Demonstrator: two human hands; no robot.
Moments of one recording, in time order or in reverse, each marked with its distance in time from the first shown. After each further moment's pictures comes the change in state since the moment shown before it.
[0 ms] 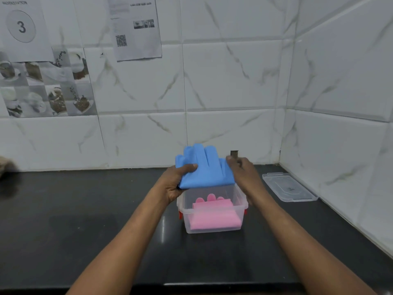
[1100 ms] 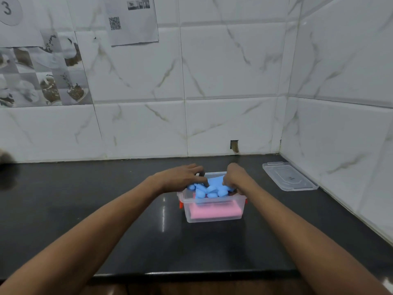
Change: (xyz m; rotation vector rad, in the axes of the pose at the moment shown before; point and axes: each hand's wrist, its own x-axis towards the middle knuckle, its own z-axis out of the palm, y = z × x) left_hand 0.037 -0.009 -0.028 2.094 -0.702 0.737; right_hand 0.023 0.018 0.038 -0.602 -0.255 0.301
